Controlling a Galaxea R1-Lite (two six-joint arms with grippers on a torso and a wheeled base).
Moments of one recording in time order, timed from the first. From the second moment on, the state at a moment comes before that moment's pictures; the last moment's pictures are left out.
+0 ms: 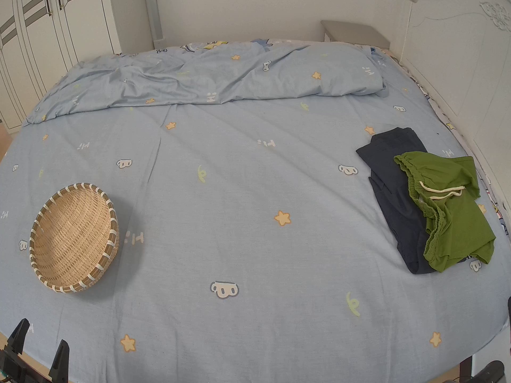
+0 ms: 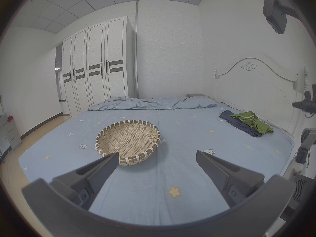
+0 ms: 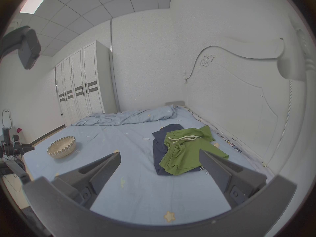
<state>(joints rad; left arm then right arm) -0.01 0.02 -0.02 0.00 -0.02 0.02 0.04 0.09 -0.27 0.14 0.00 0.04</state>
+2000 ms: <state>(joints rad) -0.01 0.02 -0.02 0.00 -0.01 0.02 0.12 1.92 -1.32 0.35 -0.55 -0.01</state>
